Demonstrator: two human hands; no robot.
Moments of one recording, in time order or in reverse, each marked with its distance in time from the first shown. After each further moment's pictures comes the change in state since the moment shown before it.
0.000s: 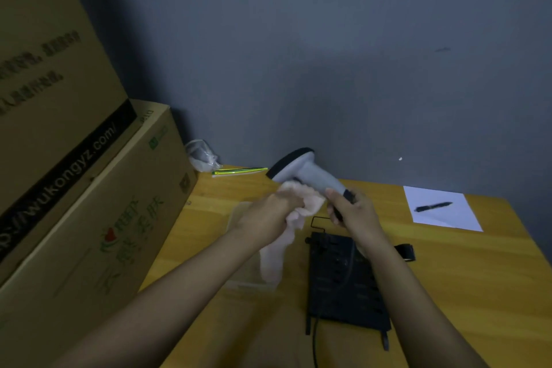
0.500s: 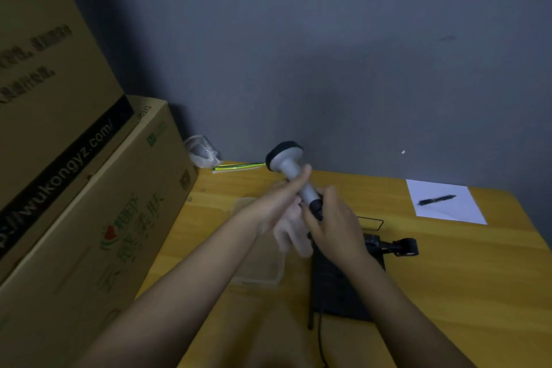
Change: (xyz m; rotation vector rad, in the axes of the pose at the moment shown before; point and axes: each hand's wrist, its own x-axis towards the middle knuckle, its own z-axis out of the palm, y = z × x) left_hand 0.021 0.012 -0.006 -1.380 -0.252 -0.453; right_hand -0.028 0.000 0.031 -0.727 0.007 -0.420
